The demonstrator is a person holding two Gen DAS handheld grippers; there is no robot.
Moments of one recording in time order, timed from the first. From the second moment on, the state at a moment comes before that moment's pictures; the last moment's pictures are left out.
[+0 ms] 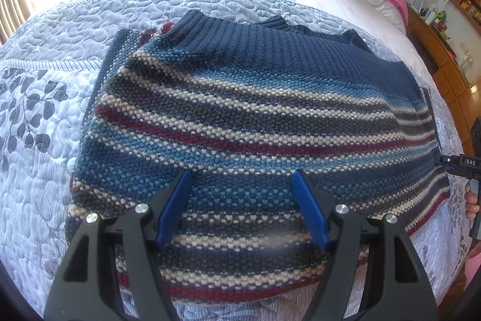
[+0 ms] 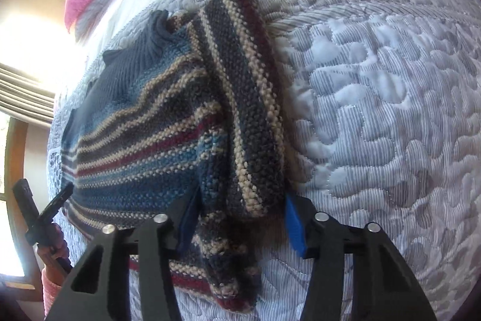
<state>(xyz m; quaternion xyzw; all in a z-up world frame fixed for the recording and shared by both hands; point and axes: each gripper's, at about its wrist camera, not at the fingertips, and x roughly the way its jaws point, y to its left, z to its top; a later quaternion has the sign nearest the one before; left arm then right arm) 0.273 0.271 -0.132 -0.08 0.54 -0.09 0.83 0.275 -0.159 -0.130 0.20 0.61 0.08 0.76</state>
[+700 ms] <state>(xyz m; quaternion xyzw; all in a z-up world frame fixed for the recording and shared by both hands) 0.273 0.260 -0.139 -0.05 0.53 -0.08 0.84 0.276 -0.133 -0.137 0.13 0.60 0.04 0.79</state>
